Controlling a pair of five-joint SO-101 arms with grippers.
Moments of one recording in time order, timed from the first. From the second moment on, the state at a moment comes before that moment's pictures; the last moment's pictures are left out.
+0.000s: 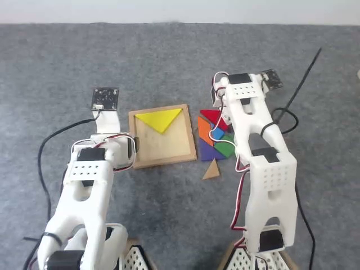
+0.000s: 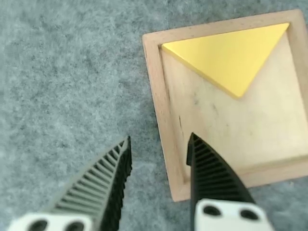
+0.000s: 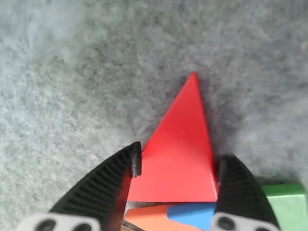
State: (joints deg) left arm -7.4 -29.4 61.8 41.5 4.0; right arm -12.8 42.6 -22.5 66.1 -73.2
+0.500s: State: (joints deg) left arm -7.4 -29.4 61.8 41.5 3.6; right arm -12.8 43.6 -29.3 78.2 -62.1
